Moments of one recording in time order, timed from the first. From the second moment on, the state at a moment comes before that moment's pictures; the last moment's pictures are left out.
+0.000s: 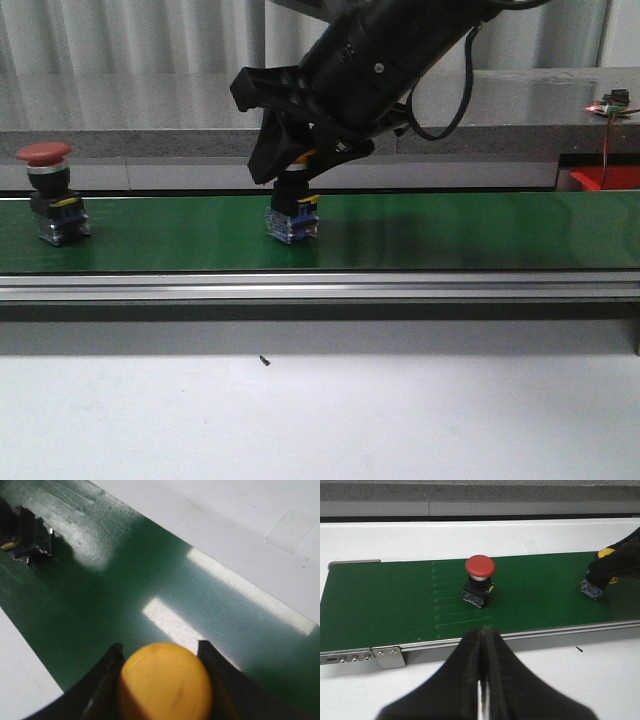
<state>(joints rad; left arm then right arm) 0.06 0.61 -0.72 -0.43 0.79 0.34 0.51 1.86 -1.35 0.75 0.45 -0.61</state>
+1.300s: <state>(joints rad) 0.06 0.61 -0.72 -0.43 0.80 0.34 -0.36 1.34 -0.86 0.73 0.49 -0.61</state>
